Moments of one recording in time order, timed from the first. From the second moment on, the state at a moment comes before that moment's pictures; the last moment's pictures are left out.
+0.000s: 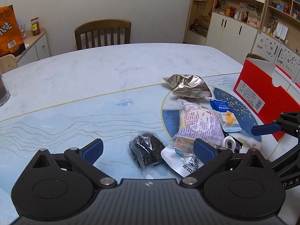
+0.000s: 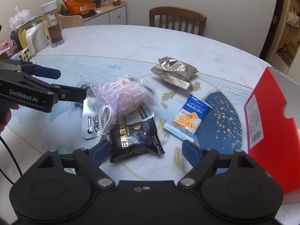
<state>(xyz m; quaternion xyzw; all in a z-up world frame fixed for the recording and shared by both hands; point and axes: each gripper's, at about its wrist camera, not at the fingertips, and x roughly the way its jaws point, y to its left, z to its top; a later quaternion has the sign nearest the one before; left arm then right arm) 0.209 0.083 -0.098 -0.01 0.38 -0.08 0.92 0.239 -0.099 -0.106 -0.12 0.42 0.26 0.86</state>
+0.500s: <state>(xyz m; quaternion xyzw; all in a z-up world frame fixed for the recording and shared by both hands) 0.221 0.088 -0.114 -0.04 0.38 -0.08 0.92 0.247 -0.088 -0.121 -0.13 0.42 0.28 0.85</state>
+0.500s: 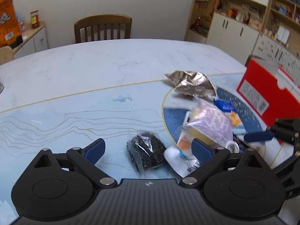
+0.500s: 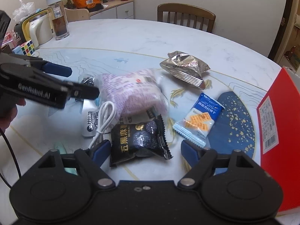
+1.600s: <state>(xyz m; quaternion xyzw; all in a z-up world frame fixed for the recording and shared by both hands) 0.226 0.112 -0.129 -0.12 0.41 -0.09 0.90 0.248 -0.092 -0.125 -0.13 0.42 0.27 0.85</state>
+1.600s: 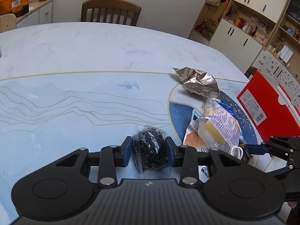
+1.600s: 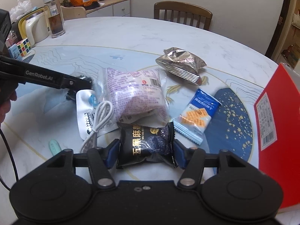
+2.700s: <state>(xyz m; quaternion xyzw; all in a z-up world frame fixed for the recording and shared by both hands) 0.169 0.065 -0.057 -0.11 0.38 -0.14 0.91 0.208 -0.151 -0.066 -0.10 0.39 0.22 0.89</state>
